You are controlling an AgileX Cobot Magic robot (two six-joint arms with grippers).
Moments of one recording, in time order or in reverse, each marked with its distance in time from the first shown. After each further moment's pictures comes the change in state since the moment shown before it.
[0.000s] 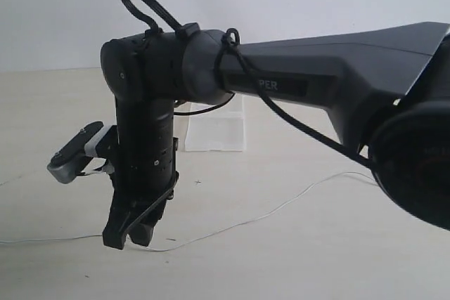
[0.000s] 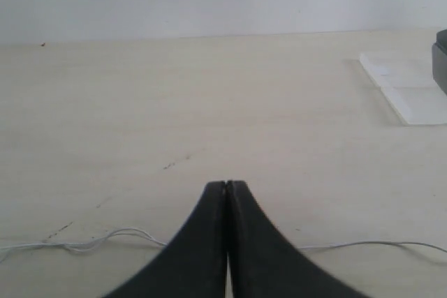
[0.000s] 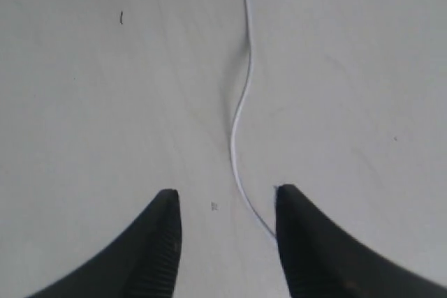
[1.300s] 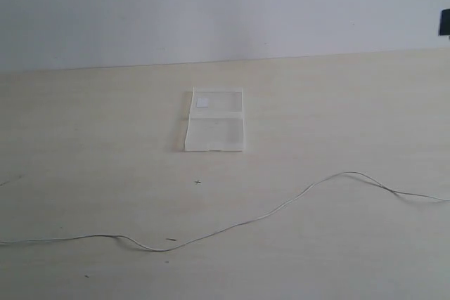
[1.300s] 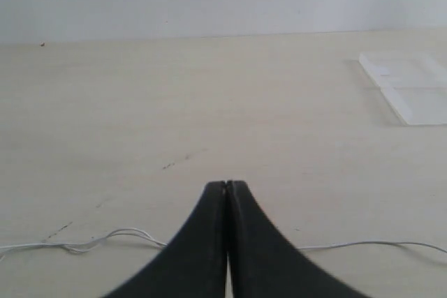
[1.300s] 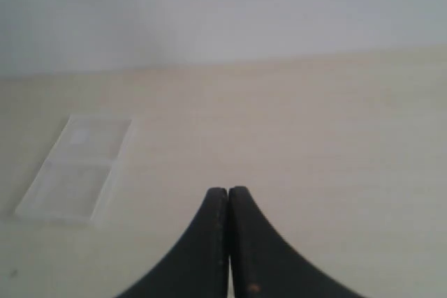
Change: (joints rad) left arm 0.000 0.000 0.000 0.000 0.000 0.000; right arm -0.845 -1.232 1.067 0.204 -0.823 0.156
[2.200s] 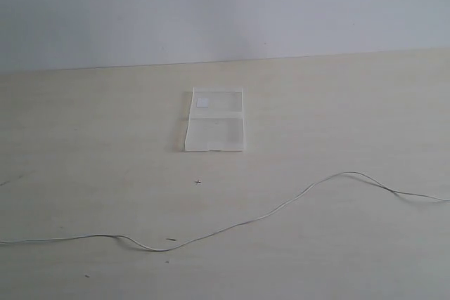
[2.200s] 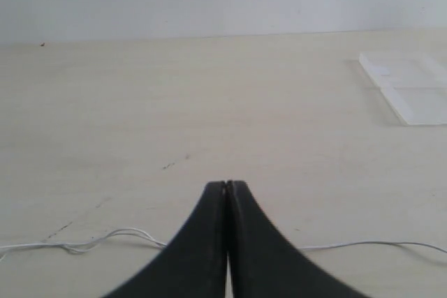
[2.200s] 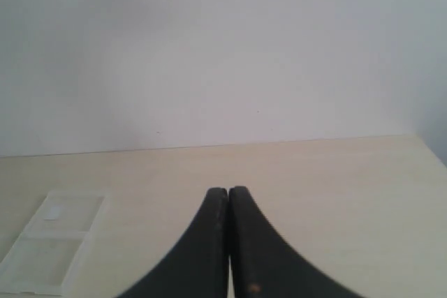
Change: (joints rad) left arm 0.000 0.000 0.000 0.000 0.000 0.000; right arm 0.000 -0.384 0.109 -0.364 -0.041 0.322
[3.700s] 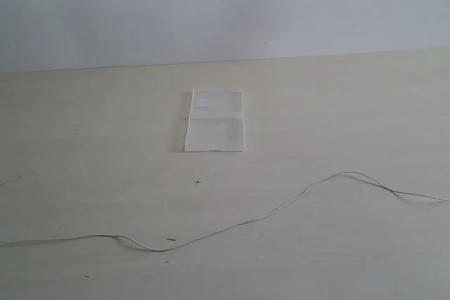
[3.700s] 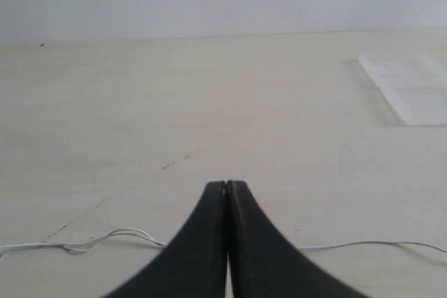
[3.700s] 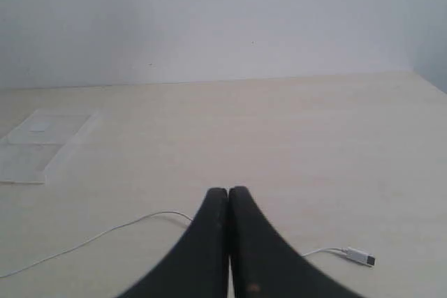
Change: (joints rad) left arm 0.000 0.000 0.000 0.000 0.000 0.000; right arm 0.000 -0.666 0.689 -0.024 -0.087 0.000
